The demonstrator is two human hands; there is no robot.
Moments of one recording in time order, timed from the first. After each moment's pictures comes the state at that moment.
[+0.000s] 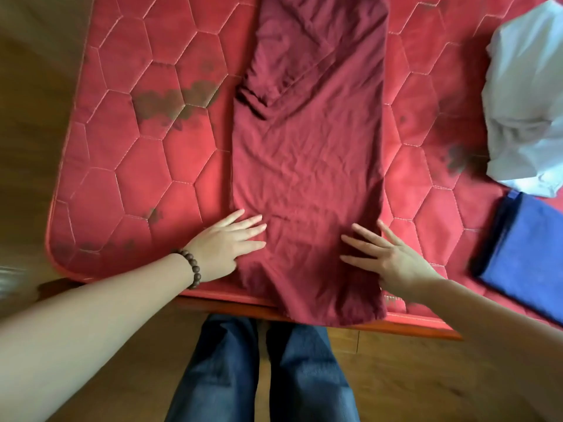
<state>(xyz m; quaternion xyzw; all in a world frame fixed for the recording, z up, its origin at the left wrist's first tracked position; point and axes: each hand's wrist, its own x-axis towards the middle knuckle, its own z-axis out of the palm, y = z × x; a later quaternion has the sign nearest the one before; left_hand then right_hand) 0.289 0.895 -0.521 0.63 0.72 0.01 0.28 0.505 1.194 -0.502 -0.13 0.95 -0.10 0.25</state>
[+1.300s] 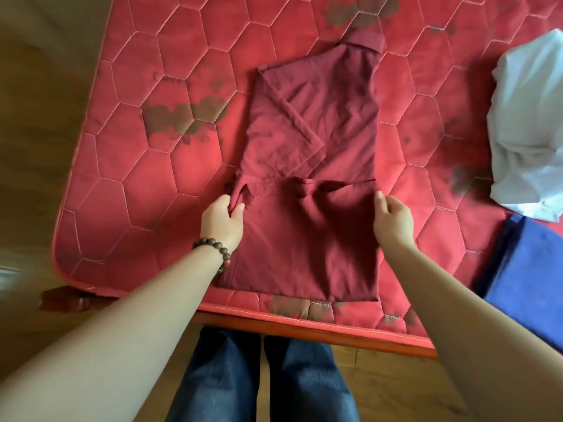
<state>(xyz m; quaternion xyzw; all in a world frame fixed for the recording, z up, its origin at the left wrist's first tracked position) 0.269 0.943 -0.518 0.03 0.92 0.31 0.23 0.409 1.194 -0.513 0.51 0.75 -0.42 0.00</state>
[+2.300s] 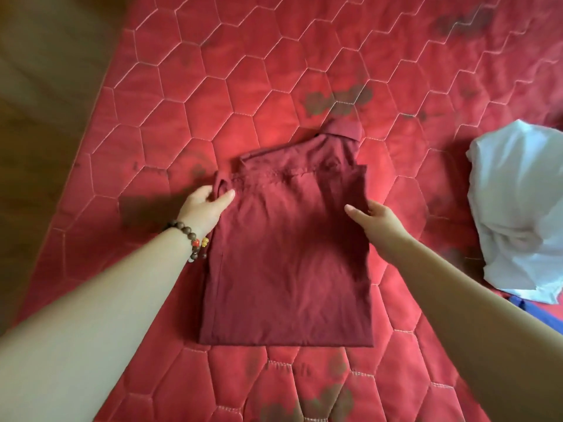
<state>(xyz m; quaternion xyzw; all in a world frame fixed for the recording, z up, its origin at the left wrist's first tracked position) 0.104 1.026 -0.518 -0.01 0.86 0.42 0.30 0.280 1.288 -0.518 0.47 0.64 -0.60 0.03</state>
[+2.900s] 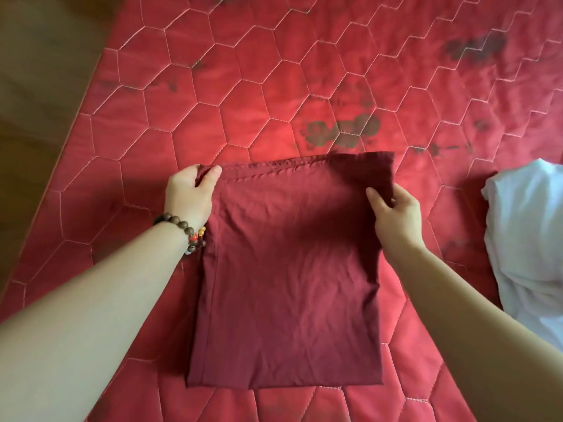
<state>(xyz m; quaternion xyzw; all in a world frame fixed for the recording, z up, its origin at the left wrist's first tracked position) 0.022 1.081 -0.525 0.05 0.89 0.43 0.12 0.203 1.328 -0.517 0.47 0.70 -0.52 -0.15</state>
